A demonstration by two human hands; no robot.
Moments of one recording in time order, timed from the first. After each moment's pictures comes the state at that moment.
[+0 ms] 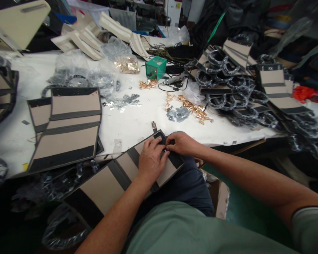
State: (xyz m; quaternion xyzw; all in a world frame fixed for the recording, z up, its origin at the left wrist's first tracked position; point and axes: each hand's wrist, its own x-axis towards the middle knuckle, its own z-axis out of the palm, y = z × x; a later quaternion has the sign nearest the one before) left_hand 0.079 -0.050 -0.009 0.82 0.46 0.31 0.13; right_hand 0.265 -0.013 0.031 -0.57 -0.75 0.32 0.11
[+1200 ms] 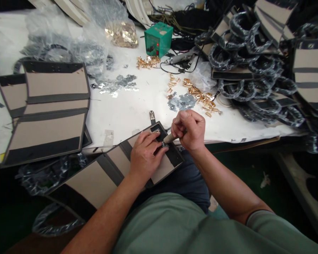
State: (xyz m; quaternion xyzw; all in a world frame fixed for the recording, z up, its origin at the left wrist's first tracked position) left_hand 0.080 -0.044 -0.013 0.81 0.46 0.34 0.15; right_hand 0.242 -0.006 0.037 -0.40 -0.39 0.49 0.67
